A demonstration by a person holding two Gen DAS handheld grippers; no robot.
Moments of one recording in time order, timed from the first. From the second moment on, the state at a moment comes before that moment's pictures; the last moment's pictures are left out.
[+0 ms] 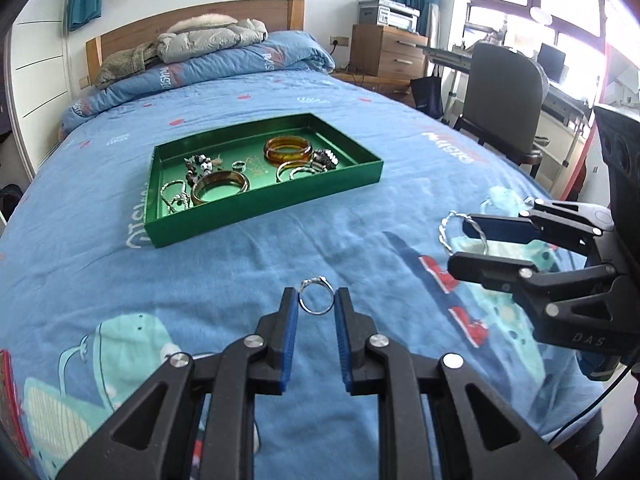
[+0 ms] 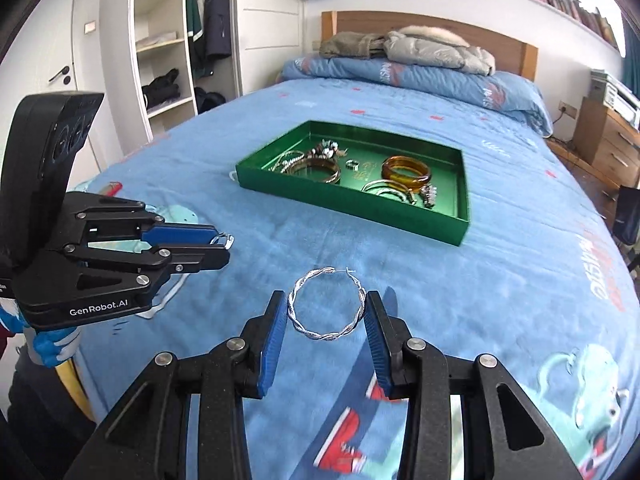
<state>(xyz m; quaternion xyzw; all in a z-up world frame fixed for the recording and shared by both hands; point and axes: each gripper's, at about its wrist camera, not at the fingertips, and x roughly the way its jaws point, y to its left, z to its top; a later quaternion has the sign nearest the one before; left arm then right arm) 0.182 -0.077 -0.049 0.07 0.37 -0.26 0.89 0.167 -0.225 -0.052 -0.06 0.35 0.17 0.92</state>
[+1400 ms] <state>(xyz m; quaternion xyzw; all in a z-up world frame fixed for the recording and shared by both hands) 0.201 -0.028 0.070 0.04 0.30 -0.19 0.94 0.152 -0.250 0.063 -0.05 0.23 0.13 0.96</state>
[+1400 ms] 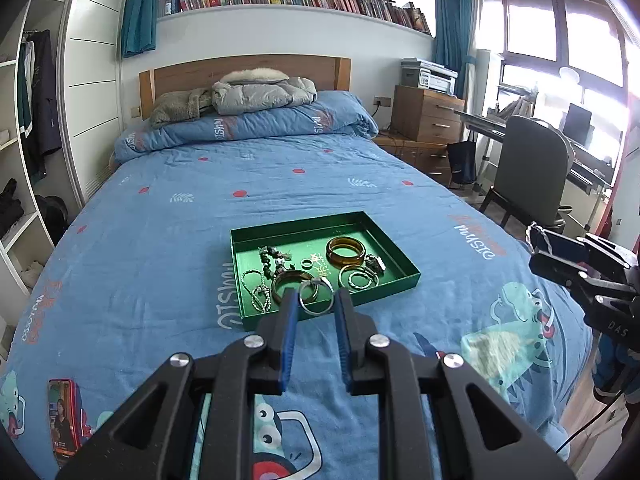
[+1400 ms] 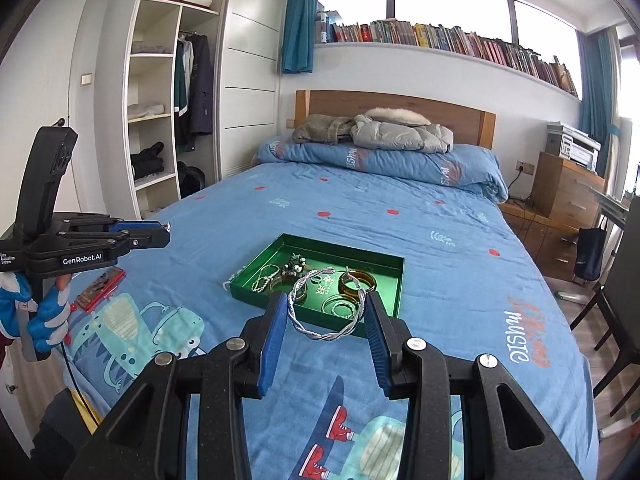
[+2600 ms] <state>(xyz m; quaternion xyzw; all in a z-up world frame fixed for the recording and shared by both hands) 0.403 -0.076 -0.077 0.04 0.42 -0.15 0.89 0.421 -0.251 -0.066 0.04 0.36 0.11 0.92</state>
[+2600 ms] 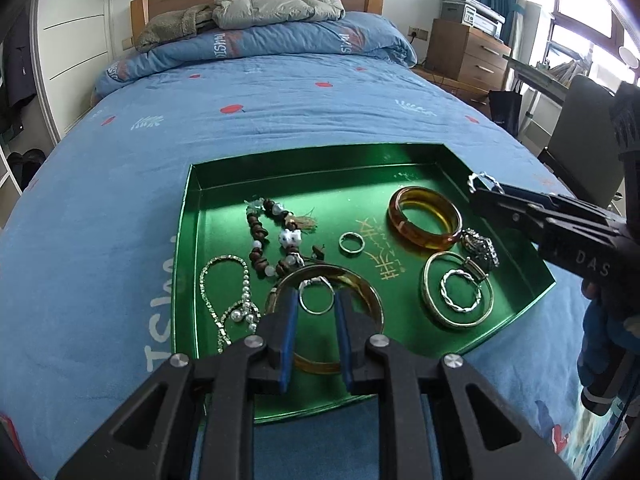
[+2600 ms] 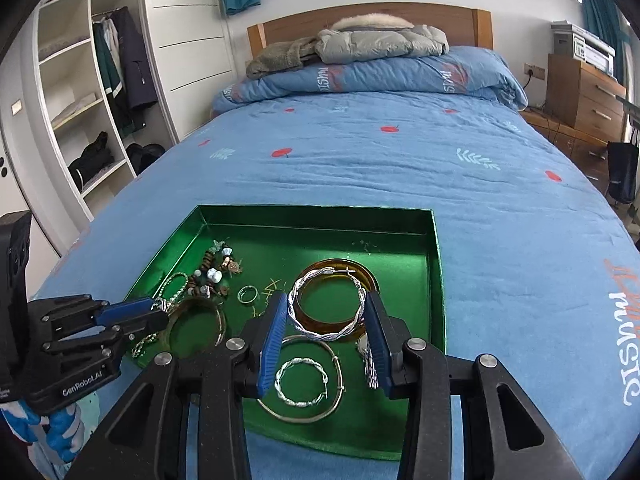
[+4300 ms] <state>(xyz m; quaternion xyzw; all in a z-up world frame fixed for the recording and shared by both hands) 0.333 -0.073 -0.019 0.03 0.38 -0.10 0.92 0.367 -0.221 -0.020 0.01 0.38 0.08 0.92</state>
